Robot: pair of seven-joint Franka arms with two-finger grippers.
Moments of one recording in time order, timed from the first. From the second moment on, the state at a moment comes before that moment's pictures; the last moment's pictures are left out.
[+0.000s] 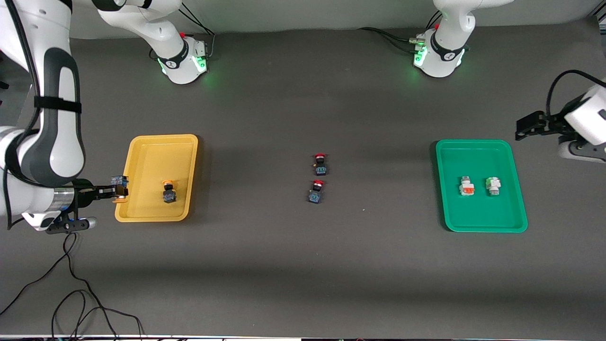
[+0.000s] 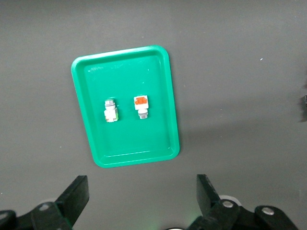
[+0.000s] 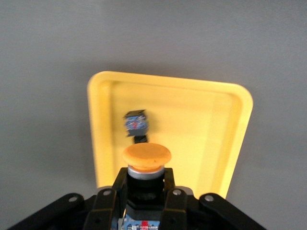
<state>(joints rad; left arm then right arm) -0.01 0.03 -0.02 -1.63 0.01 1.56 0.12 0.30 0.49 -0.51 -1.64 0.32 1.78 -0.39</state>
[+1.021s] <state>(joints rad) -0.09 0.03 0.04 -1.61 -0.01 1.56 0.08 0.32 0.54 -0.49 -1.99 0.32 2.30 -0.48</state>
